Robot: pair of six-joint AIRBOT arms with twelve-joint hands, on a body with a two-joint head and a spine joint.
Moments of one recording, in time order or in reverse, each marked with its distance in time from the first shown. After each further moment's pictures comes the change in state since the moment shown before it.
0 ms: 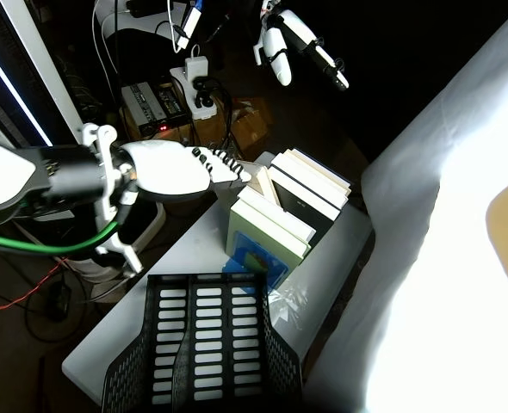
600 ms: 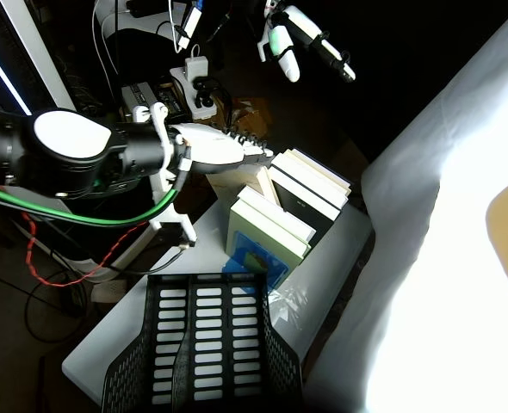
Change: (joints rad) left arm 0.039 0.006 0.008 -0.078 -0.043 0.000; right arm 0.040 -0.194 0.134 -0.198 0.010 0.077
